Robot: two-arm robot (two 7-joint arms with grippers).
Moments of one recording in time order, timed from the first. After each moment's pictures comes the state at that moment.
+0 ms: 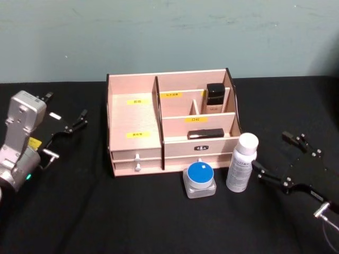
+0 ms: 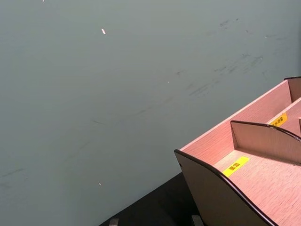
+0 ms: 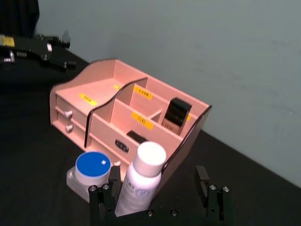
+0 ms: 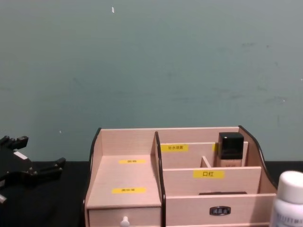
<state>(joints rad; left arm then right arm) -0.20 0.60 0.45 -1.41 -0.25 -0.12 0.03 -0.32 0.79 -0.18 -1.97 0.34 -0.04 0.17</state>
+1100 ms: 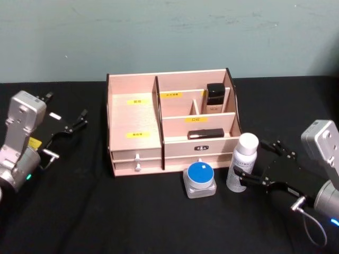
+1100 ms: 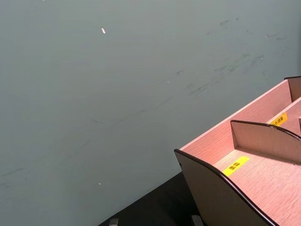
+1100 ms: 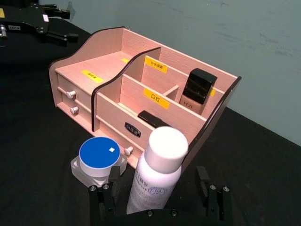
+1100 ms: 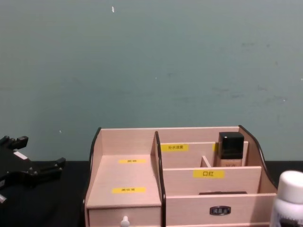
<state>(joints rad) -0.20 0.60 0.45 -1.41 -0.25 -0.12 0.03 -0.17 0.67 -0.25 -1.87 0.30 0.15 0.29</state>
